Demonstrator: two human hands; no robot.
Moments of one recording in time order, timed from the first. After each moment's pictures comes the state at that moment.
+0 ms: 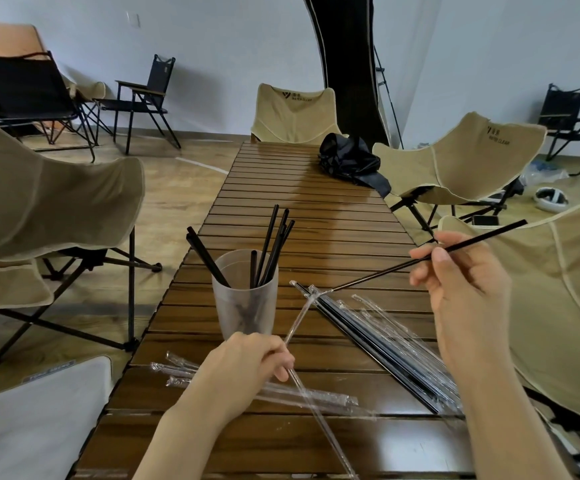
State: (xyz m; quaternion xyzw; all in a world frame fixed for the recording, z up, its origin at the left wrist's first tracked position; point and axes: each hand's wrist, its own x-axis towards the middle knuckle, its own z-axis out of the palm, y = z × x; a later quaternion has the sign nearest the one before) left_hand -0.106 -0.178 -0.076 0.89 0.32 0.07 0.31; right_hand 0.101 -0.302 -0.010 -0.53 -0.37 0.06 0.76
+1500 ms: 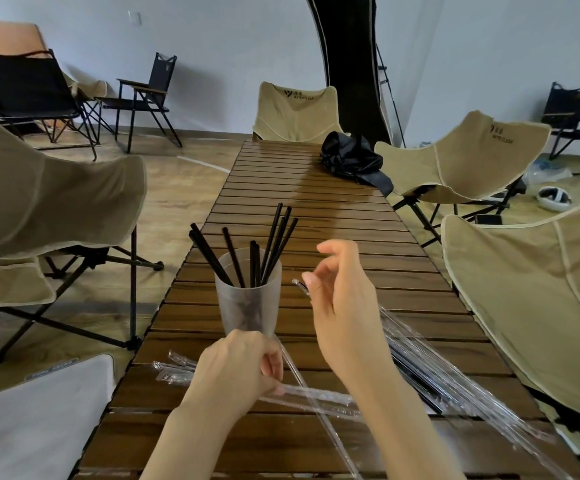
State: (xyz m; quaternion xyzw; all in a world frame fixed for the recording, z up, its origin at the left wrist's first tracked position) left_hand -0.109 -0.181 -0.071 0.92 0.34 0.05 0.20; right_hand 0.011 -0.253 -0.019 -0.71 -0.50 -0.02 0.49
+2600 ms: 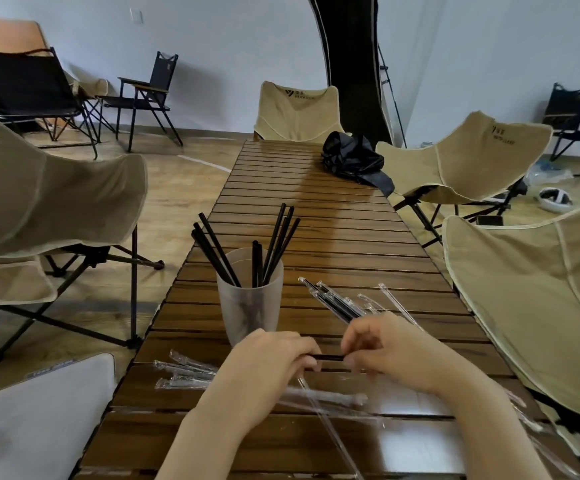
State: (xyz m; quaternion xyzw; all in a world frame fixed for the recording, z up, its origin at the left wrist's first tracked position) left_hand -0.091 -0.188 -0.064 0.96 0.18 0.11 0.18; right_hand 0.084 -0.293 -0.037 -0.74 -0.53 0.33 0.24
